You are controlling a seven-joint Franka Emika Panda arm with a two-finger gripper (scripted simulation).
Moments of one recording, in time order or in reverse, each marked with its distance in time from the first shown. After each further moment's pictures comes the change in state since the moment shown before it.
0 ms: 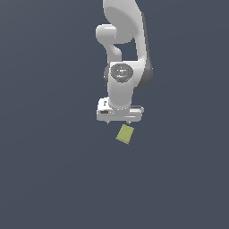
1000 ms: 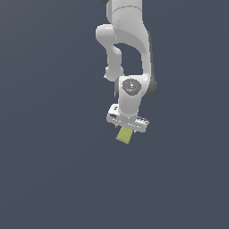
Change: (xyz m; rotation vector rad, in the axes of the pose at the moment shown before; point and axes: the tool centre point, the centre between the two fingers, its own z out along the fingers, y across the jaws) arm -0.003 -0.040 0.066 0.014 0.046 0.337
